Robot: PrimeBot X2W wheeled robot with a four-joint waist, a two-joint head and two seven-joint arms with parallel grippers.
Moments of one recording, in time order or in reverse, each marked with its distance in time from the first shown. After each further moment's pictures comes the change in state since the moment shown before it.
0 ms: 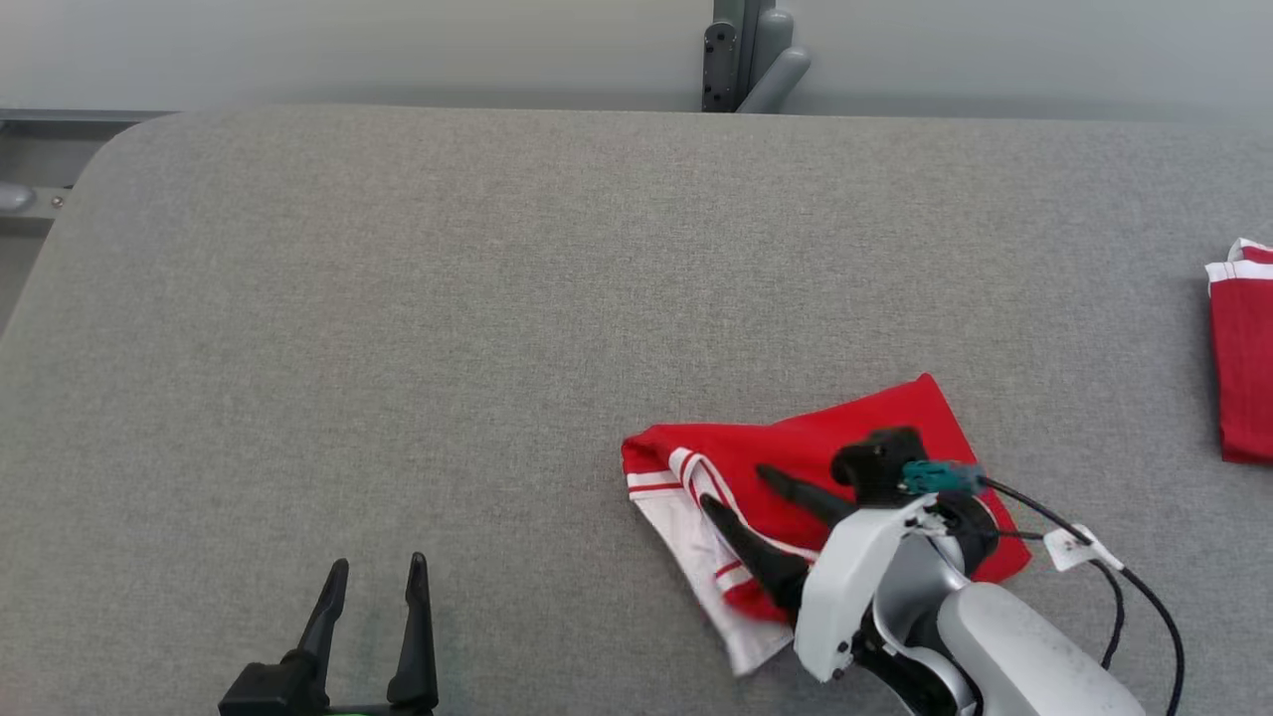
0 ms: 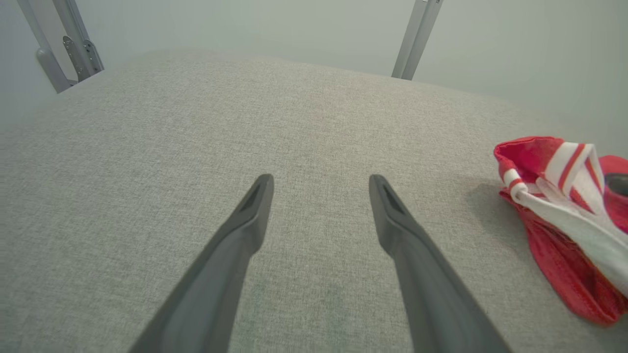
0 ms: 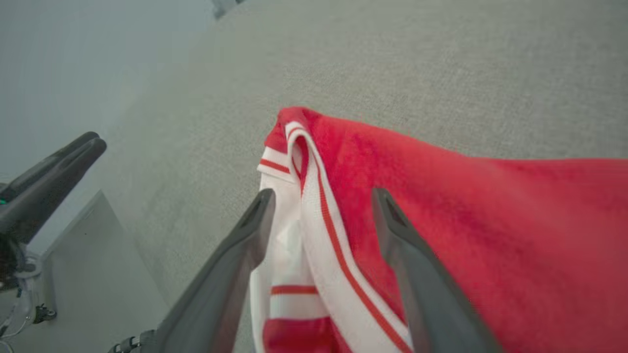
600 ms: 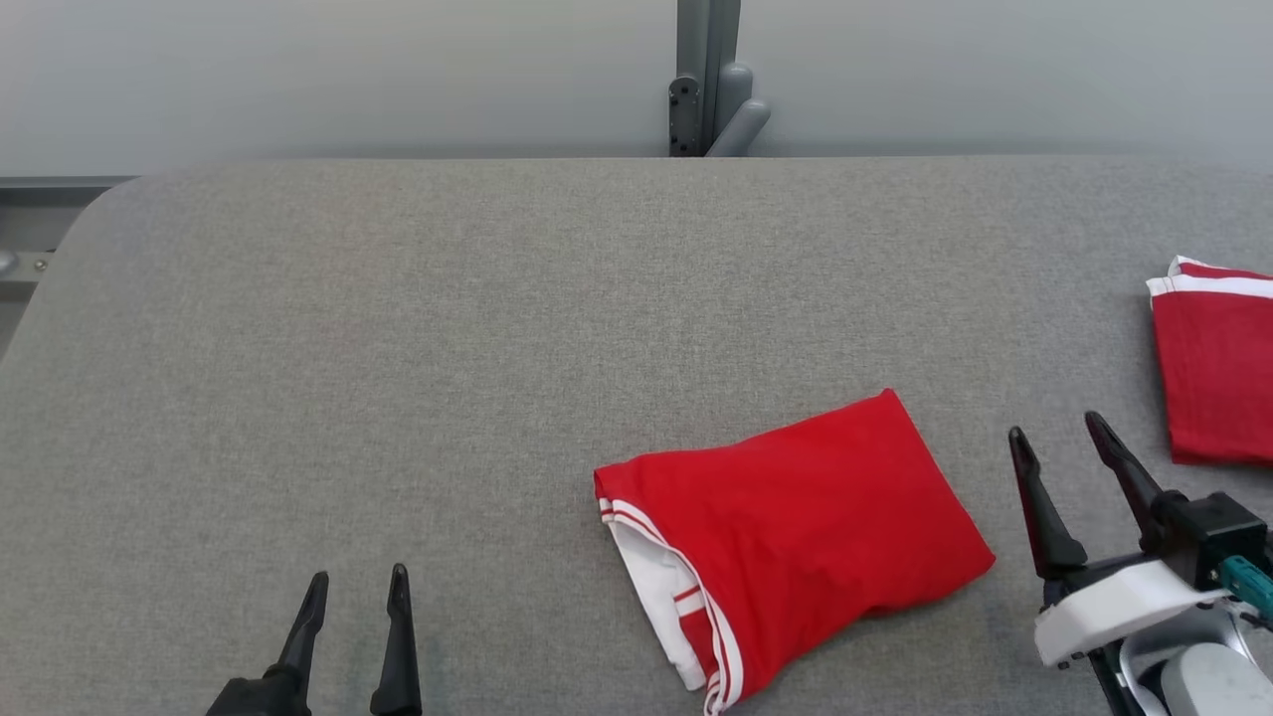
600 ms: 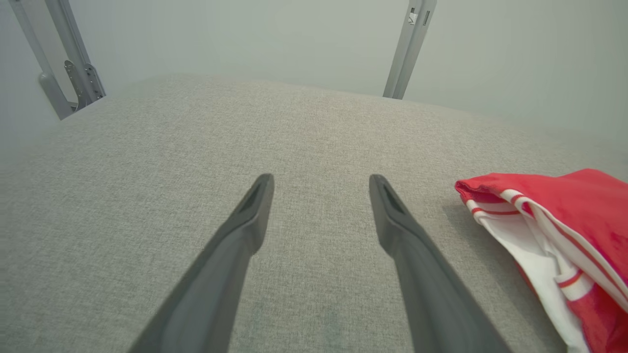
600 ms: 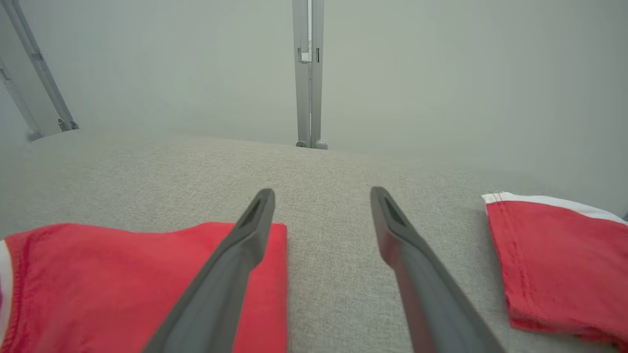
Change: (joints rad) left arm 0.031 0.000 0.033 -0.018 0.013 0.000 0.000; right arm 0.246 -0.057 -0.515 -0.057 -0.339 0.000 -0.485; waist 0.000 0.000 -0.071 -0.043
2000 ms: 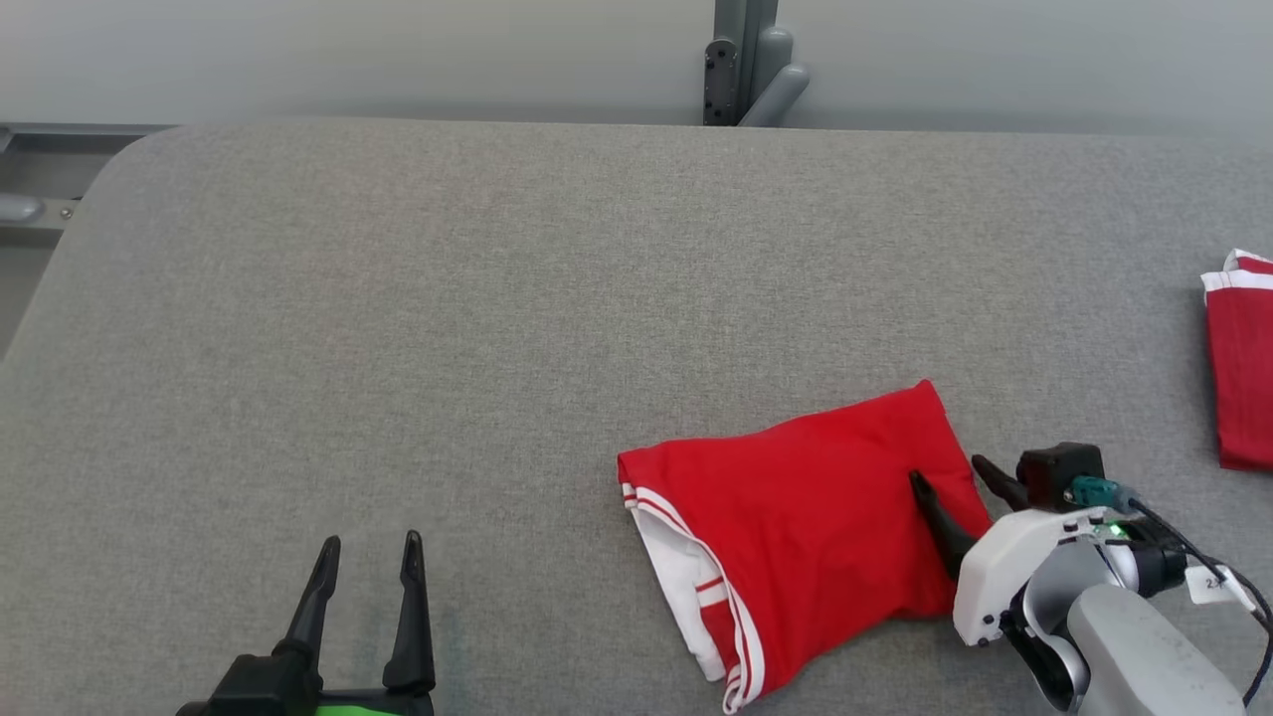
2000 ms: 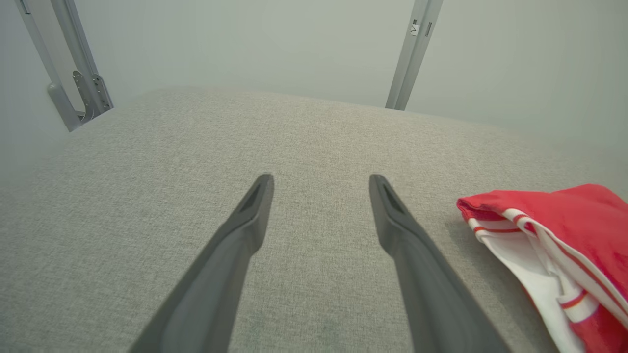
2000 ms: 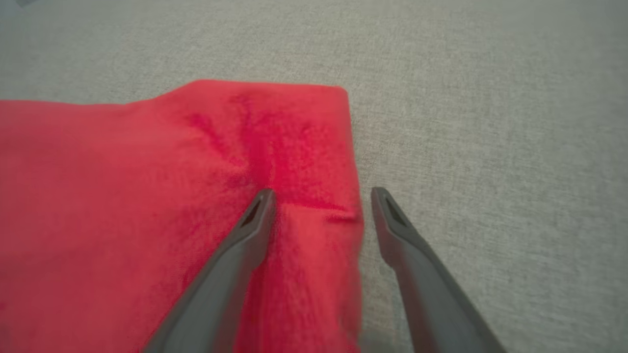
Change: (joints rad) left arm -0.023 0.000 -0.028 -0.054 0.007 0.010 0.000; right arm -0.246 0.010 0.218 0.428 0.125 0.001 0.154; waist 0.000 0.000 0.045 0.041
